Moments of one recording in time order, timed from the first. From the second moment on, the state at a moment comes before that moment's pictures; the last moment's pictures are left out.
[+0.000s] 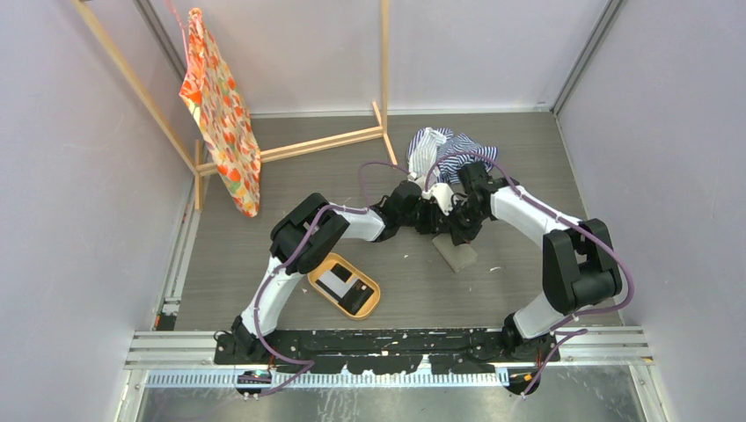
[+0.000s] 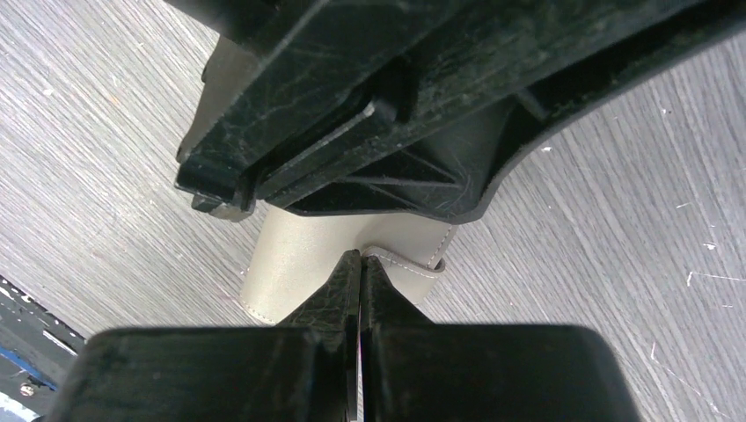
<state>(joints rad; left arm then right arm) -0.86 2.27 1.36 0.44 0.37 -0.86 0.30 1.57 0.99 -0.74 -0.30 -0.60</state>
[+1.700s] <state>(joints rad) -0.85 2.28 1.34 0.48 0.38 -0.87 0.37 1.47 0.88 -0.65 -0.19 -0.67</state>
